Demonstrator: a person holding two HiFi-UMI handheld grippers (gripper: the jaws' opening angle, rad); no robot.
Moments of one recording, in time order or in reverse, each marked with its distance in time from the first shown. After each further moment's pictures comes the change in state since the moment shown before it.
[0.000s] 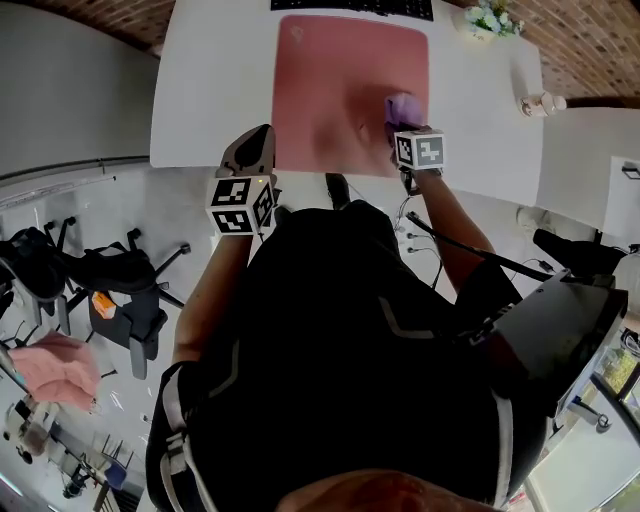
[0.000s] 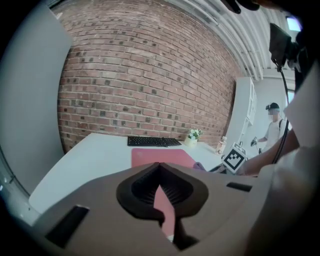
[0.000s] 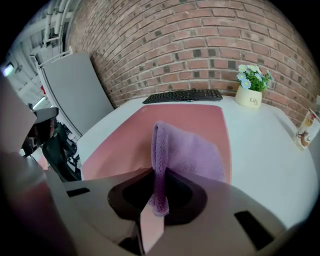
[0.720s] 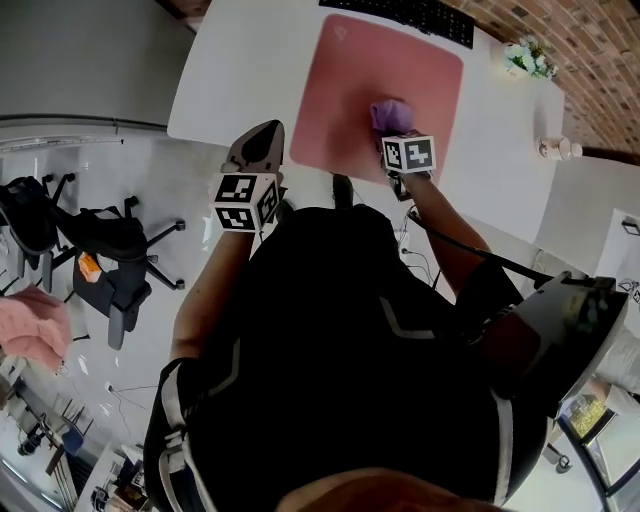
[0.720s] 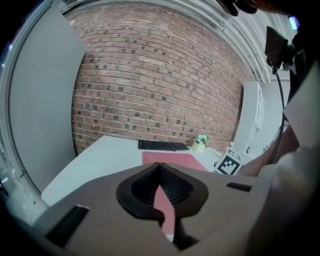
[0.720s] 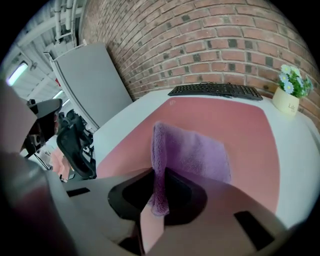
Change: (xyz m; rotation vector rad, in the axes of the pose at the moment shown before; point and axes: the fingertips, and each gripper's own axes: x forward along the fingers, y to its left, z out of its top) left arm -0.027 0.027 0.003 -0.045 -0.052 0.098; right arm 0.046 0.078 0.014 -0.116 0.084 0.171
